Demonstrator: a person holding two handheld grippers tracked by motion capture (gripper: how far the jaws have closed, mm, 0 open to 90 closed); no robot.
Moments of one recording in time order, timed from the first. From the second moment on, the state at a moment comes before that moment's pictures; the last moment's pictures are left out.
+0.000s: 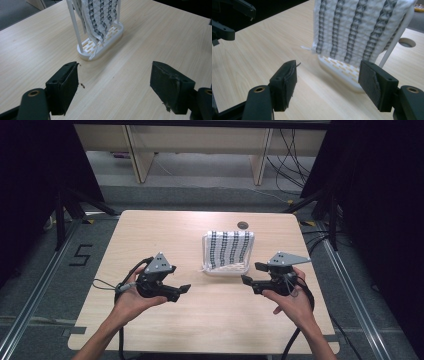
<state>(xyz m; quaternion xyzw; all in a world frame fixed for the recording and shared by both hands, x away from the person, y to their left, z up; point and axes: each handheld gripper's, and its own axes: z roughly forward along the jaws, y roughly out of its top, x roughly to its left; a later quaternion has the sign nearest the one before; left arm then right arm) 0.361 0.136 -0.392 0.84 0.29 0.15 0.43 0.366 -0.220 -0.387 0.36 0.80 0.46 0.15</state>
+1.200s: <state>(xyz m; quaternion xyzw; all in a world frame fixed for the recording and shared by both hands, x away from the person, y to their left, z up) 0.338 0.155 -0.450 0.86 0.31 0.12 0.40 0.341 -0.227 -0.435 0.37 0.81 0.44 0.12</state>
